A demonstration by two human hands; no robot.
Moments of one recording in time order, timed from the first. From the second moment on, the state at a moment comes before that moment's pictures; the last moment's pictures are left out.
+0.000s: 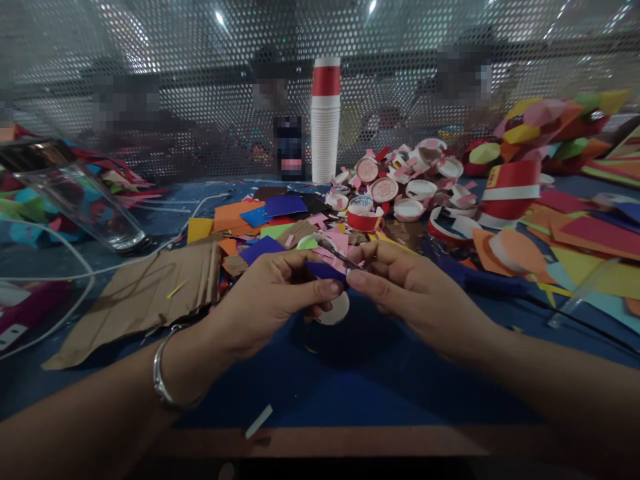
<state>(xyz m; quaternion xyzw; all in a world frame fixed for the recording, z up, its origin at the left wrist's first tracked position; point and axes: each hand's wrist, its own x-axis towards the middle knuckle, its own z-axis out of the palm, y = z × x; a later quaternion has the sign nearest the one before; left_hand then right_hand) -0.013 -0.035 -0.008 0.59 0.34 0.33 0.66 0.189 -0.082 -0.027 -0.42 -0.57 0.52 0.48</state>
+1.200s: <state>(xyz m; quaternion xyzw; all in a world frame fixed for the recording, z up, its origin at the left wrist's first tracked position) -0.017 -0.034 -0.010 0.61 0.37 0.35 0.61 0.194 -0.088 -0.022 -0.46 -0.68 0.39 0.41</state>
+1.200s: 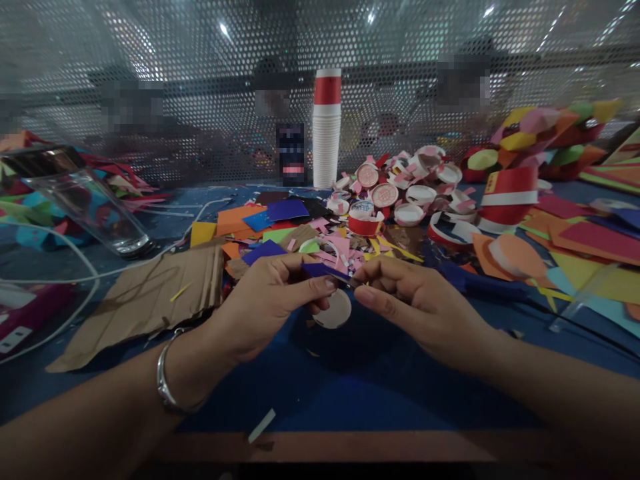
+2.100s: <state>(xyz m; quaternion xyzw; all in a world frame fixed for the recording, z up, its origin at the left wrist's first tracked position) -0.021 -0.034 -0.005 0.59 0.35 0.26 0.68 0.197 -0.090 -0.024 -0.45 -0.71 0.38 0.39</state>
